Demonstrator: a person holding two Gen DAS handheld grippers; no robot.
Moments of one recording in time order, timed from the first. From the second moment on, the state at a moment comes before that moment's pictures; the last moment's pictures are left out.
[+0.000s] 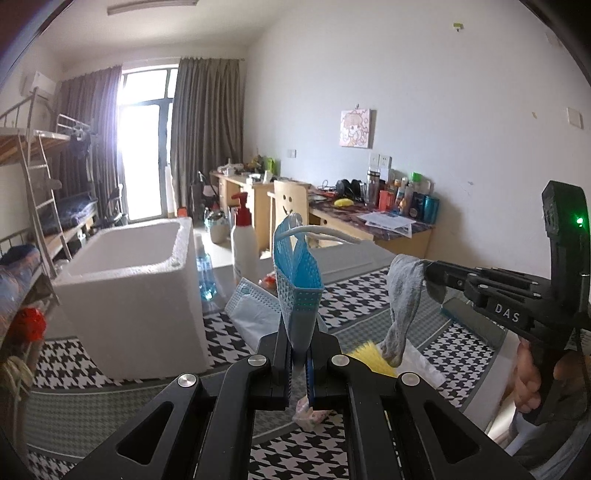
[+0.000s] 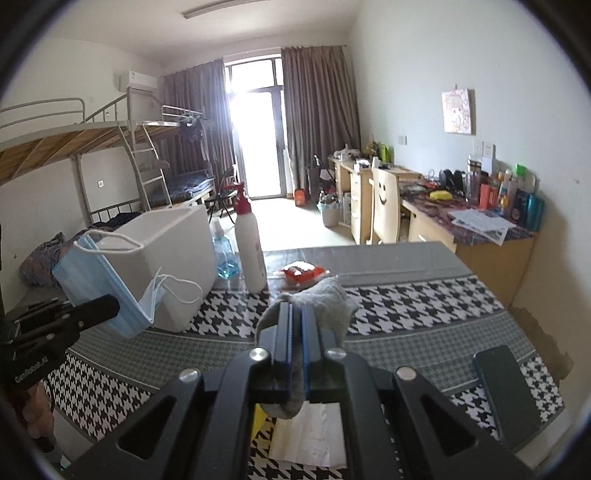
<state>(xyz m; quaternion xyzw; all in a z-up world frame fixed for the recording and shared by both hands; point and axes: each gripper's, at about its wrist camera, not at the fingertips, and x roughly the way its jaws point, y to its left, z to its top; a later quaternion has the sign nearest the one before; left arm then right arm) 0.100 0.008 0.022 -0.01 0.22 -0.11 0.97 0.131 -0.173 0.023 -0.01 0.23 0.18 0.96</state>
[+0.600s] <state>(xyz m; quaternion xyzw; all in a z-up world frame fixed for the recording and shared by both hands) 0.109 0.021 0.044 0.01 0.21 -0.10 0.97 0.136 -0.161 0.041 -0.01 0.21 0.21 0.96</state>
